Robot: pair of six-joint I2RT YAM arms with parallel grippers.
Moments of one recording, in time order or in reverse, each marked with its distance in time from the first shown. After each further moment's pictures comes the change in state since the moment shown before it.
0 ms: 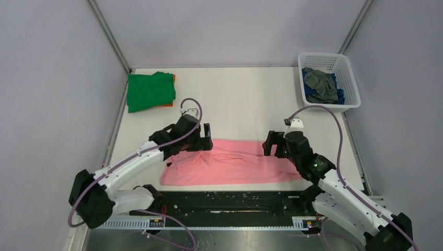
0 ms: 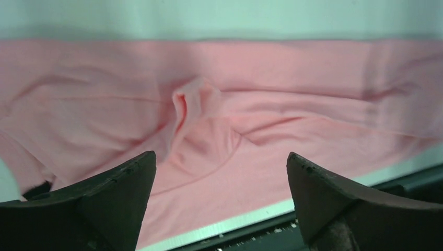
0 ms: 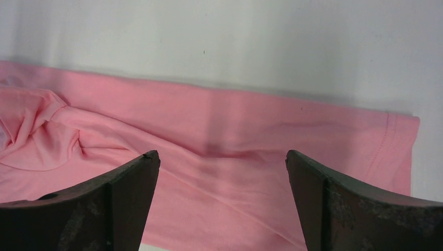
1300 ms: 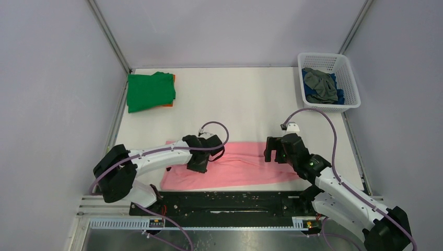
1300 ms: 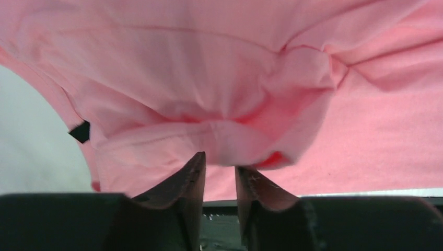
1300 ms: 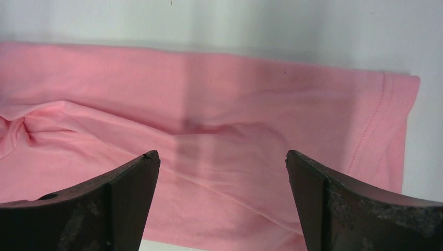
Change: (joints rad) left arm -0.258 0.355 0.090 -0.319 -0.225 -0.066; right arm 0.000 0.036 -0.043 -0.073 -0.010 -0.019
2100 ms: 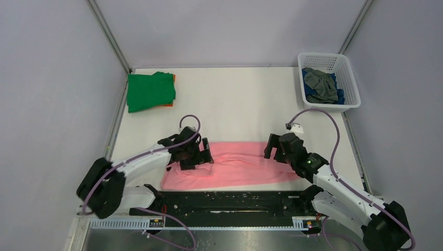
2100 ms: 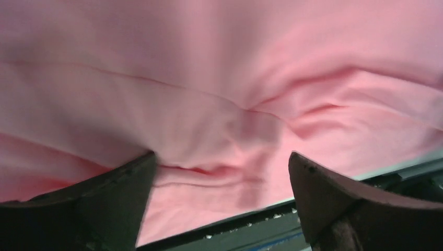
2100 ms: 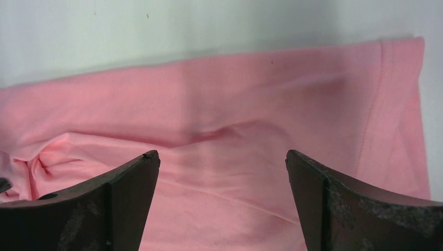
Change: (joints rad) left arm 0.252 -0.265 -0.238 0.372 0.372 -0.117; right arm 0.000 0.033 0.000 -0.002 0.064 0.167
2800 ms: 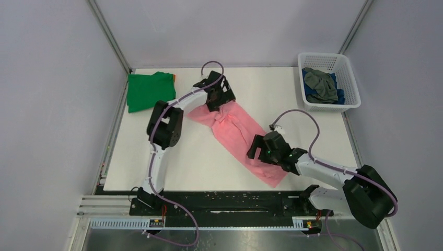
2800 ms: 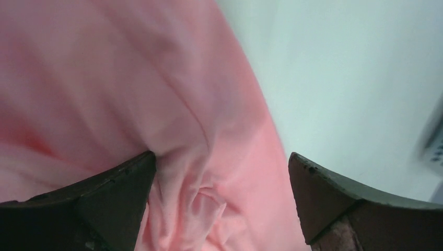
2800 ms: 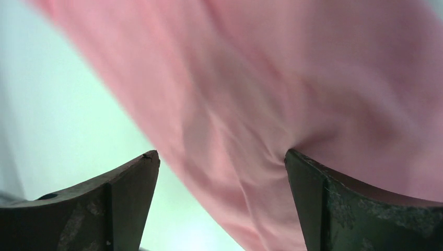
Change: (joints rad) left arm 0.224 0.998 1.016 0.071 -0.058 -0.015; right arm 0.050 0.359 -0.006 0.281 -0.158 0.192
